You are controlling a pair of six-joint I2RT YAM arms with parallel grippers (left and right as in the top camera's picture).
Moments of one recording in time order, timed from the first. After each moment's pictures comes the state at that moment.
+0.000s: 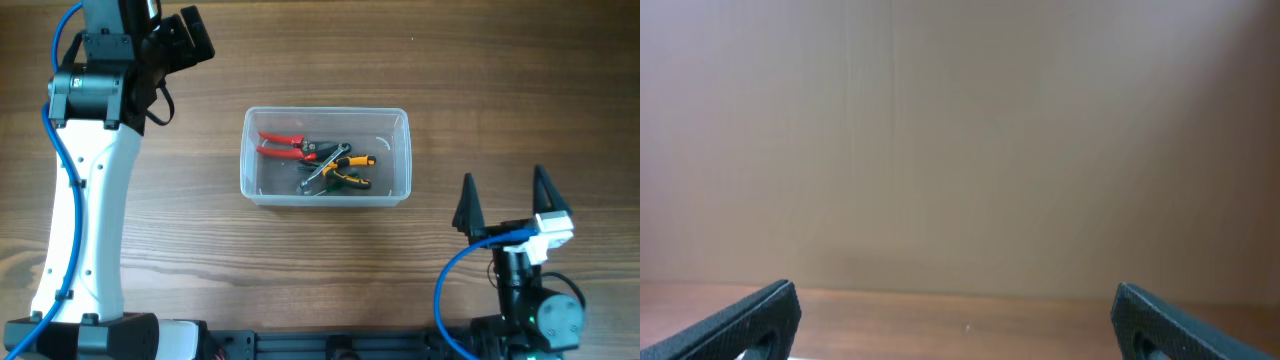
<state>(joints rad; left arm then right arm) -0.07 1.57 1.74 -0.87 -0.11 -0.32 0.13 0.06 0.16 0.16 0.02 0.02</state>
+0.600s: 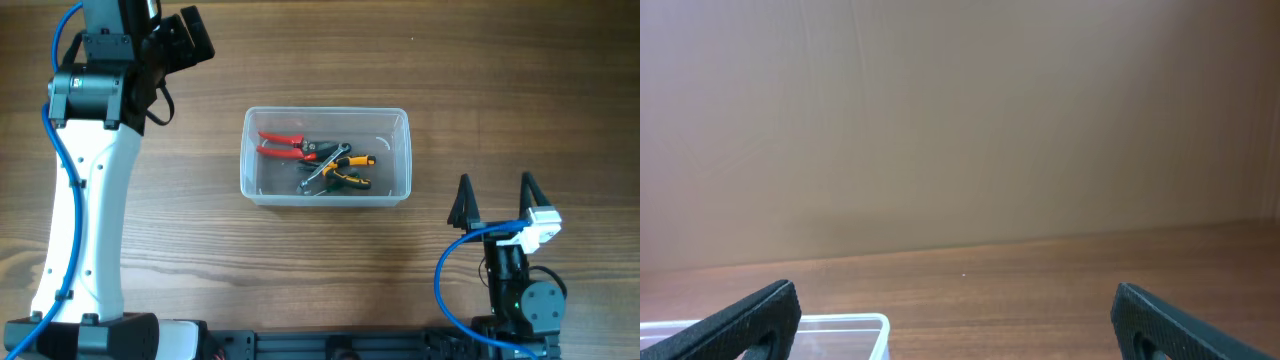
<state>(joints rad) -0.07 1.57 1.74 -0.87 -0.11 -0.32 0.07 0.03 0.02 0.19 0.02 0.13</state>
